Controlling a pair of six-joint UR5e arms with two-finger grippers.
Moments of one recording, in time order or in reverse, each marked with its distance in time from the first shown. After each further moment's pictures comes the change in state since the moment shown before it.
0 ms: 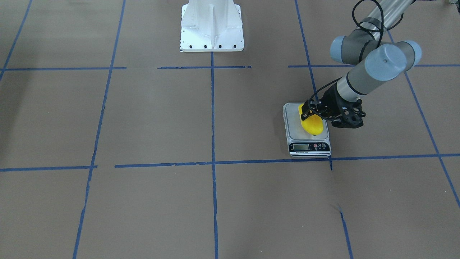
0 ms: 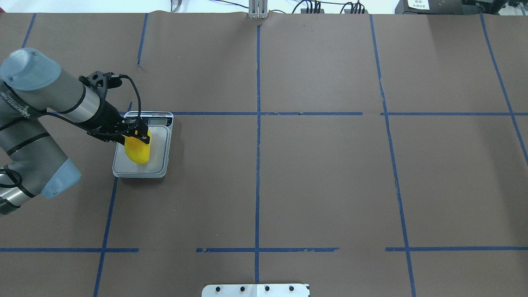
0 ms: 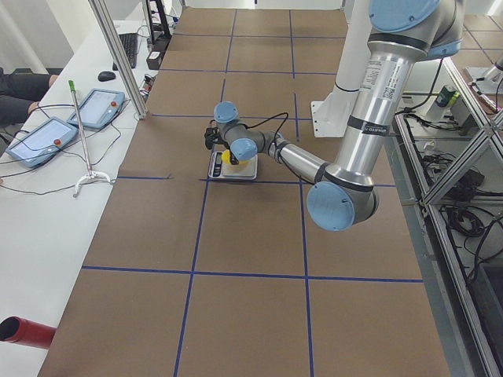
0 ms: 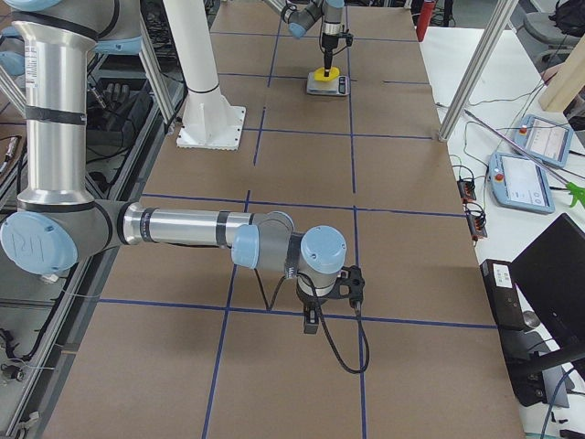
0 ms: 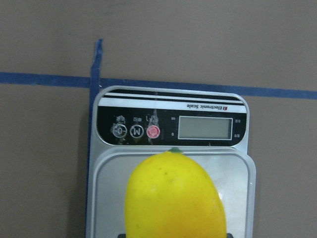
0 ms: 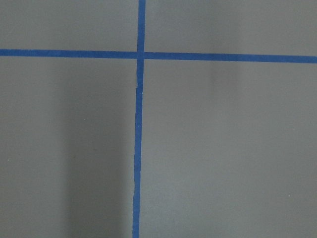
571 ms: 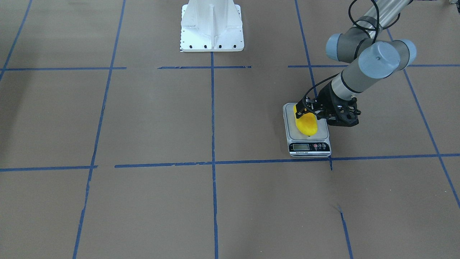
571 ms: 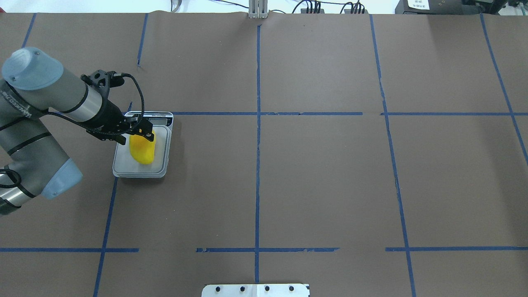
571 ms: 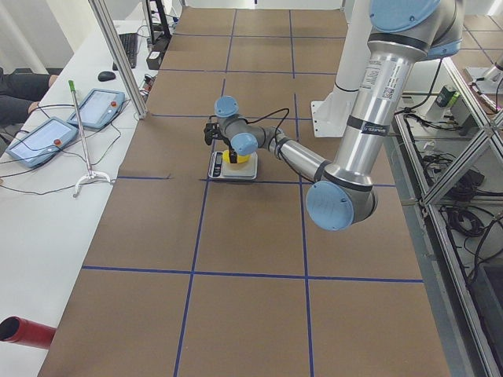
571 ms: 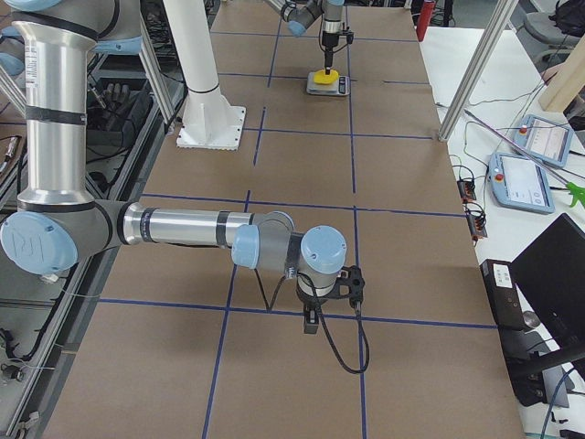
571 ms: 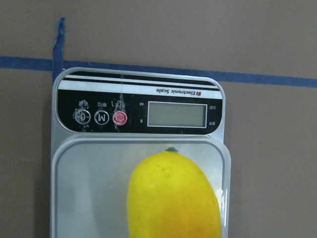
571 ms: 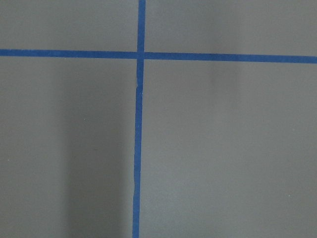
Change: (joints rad) left arm -0.039 0.003 -0.049 0.049 0.010 0.018; right arm 0.000 0.000 0.000 0.000 0.000 0.000
